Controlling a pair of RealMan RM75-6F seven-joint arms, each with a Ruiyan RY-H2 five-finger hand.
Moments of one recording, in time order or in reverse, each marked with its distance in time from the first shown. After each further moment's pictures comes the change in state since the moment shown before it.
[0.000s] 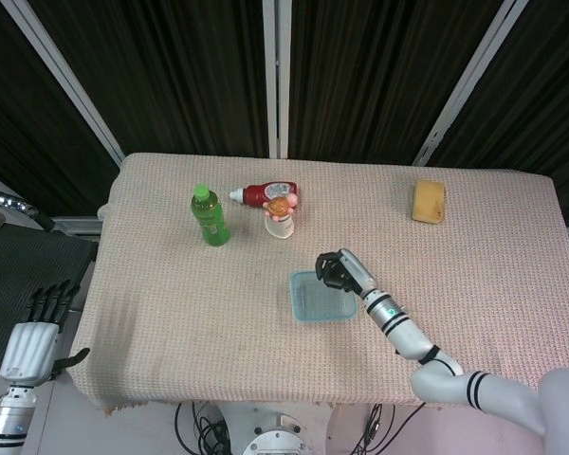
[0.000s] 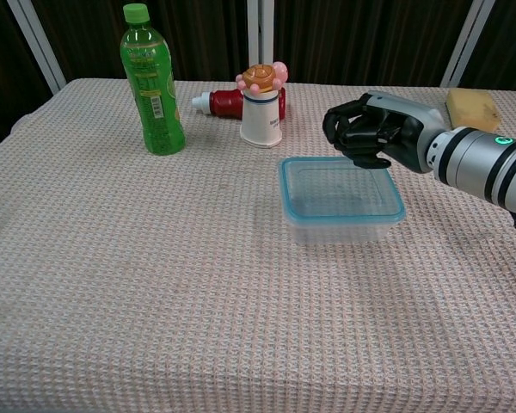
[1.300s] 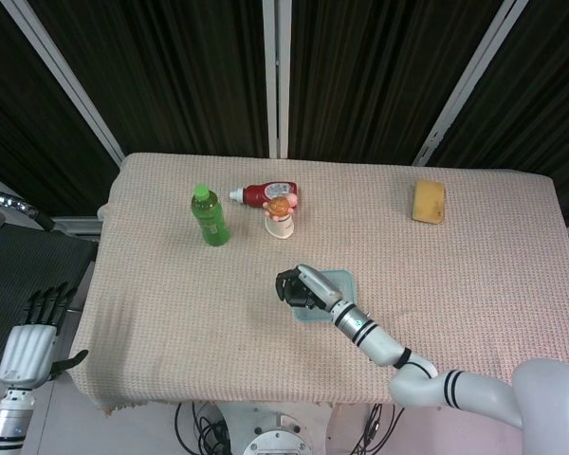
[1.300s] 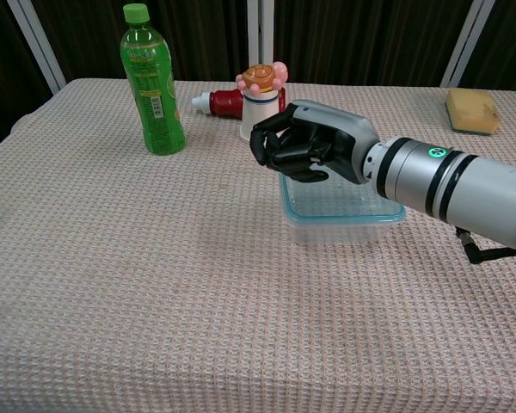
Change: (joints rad) left arm 0.010 -0.006 0.004 0.013 -0.003 0.009 -0.013; right arm 0.082 -0.082 -0.010 -0.029 -0.088 -0.012 -0.079
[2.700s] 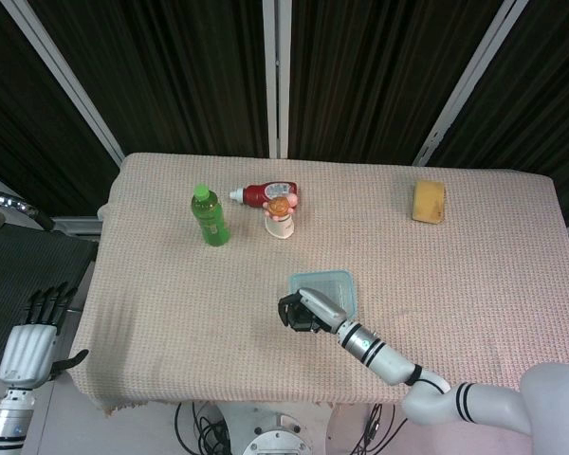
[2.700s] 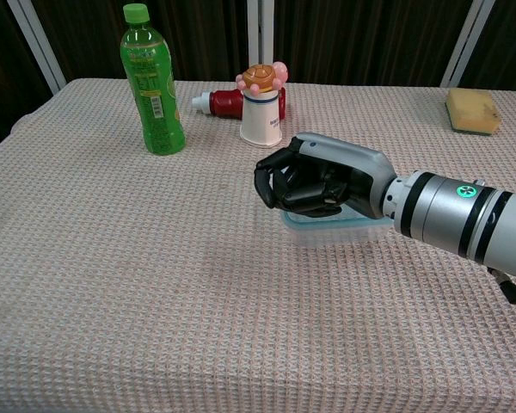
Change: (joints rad) left arm 0.002 0.000 -0.001 -0.002 0.003 0.003 0.003; right arm -0.040 0.044 -0.120 -0.072 -0.097 0.069 0.010
